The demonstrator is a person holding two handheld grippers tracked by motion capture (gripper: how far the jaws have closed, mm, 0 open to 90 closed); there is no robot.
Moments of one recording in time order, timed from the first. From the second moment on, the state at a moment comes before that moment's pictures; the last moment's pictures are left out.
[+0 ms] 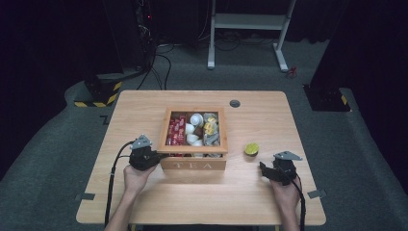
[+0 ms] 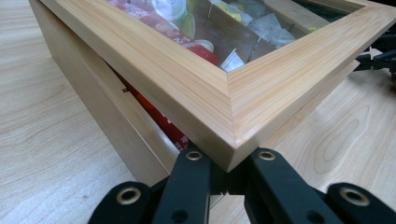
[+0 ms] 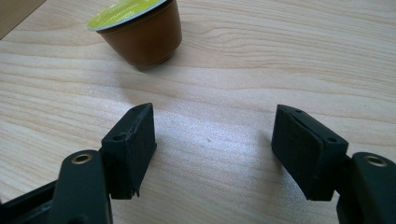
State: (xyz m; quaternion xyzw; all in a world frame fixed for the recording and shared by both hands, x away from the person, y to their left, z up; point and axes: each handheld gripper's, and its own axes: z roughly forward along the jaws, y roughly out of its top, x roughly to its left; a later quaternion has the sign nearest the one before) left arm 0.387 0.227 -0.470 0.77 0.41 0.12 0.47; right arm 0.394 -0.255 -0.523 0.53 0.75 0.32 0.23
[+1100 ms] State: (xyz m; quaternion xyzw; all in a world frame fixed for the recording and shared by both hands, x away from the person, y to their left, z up) left arm 0.372 0.233 -0.473 0.76 0.41 0.12 0.49; right arm 0.393 -0.255 -0.523 0.53 0.75 0.32 0.23
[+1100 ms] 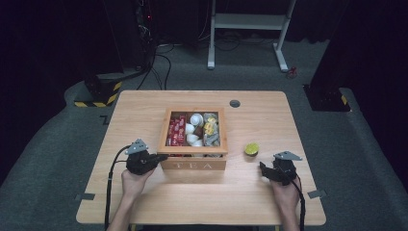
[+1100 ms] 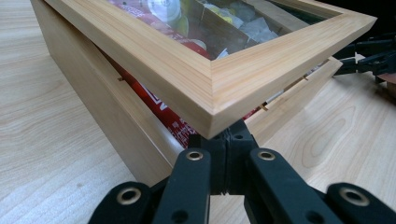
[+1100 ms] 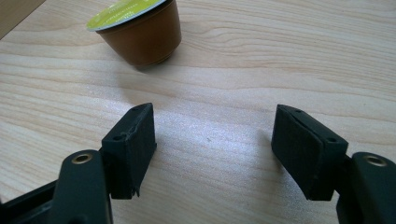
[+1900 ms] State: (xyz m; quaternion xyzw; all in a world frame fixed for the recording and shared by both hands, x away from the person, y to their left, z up) left arm 0.351 0.239 -0.485 0.77 0.40 0.11 0.49; right arm 0.393 -0.255 -0.523 0.53 0.75 0.32 0.23
